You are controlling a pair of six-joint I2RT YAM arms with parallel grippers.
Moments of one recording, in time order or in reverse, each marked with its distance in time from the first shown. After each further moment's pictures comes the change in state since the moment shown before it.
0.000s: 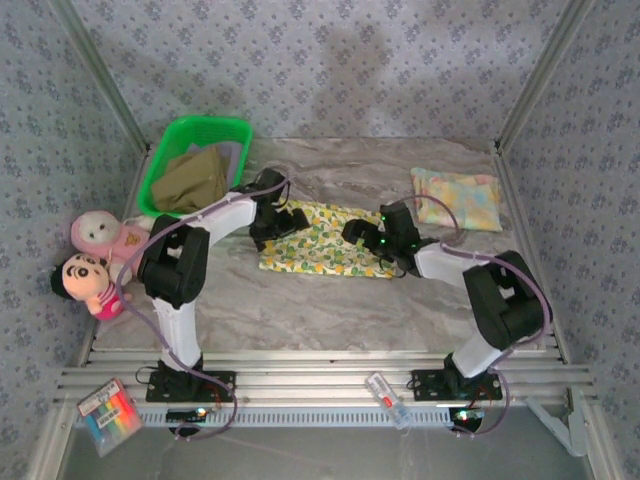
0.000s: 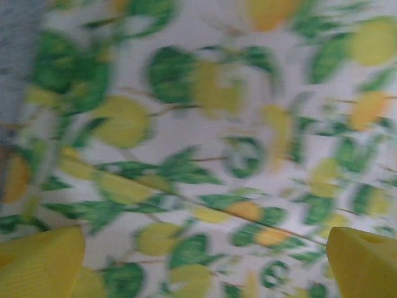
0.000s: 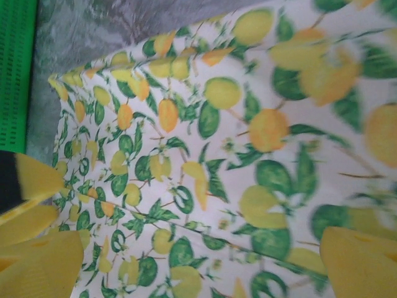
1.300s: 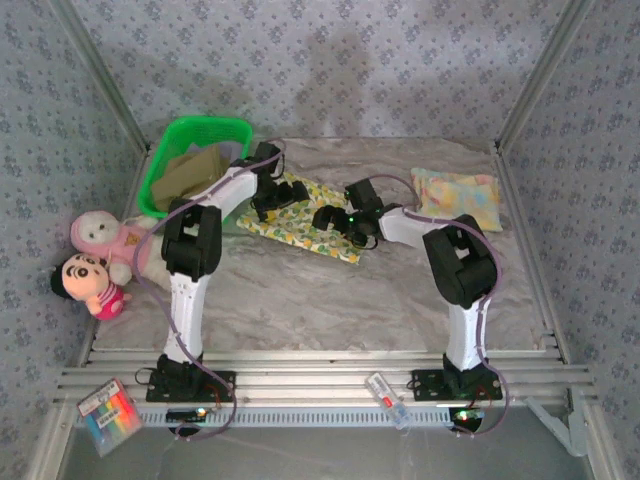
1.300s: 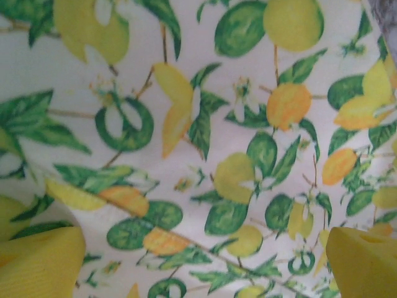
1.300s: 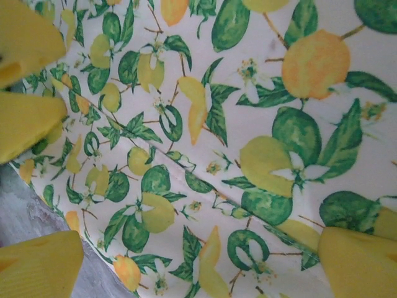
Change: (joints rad) left arm 0.089 0.285 0.427 -0.074 0.096 0.149; right arm 0.051 0.323 0.441 -0.293 -0.094 -0.026
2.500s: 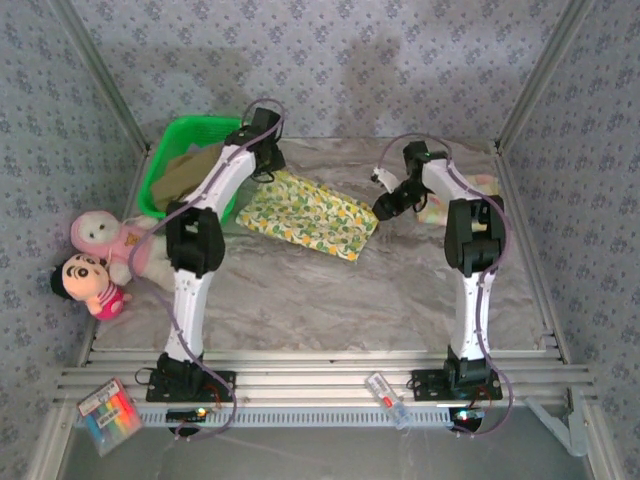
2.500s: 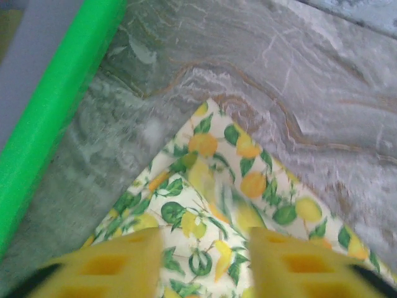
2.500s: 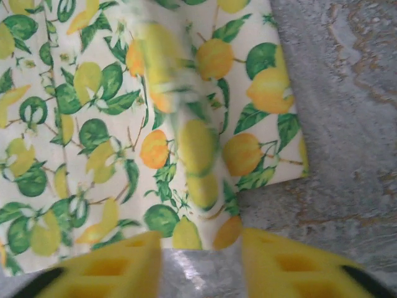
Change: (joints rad) left arm 0.013 0.146 0.539 -0.192 -0.470 0.077; right arm -0.362 0.266 0.583 -0.794 -0.239 -1.286
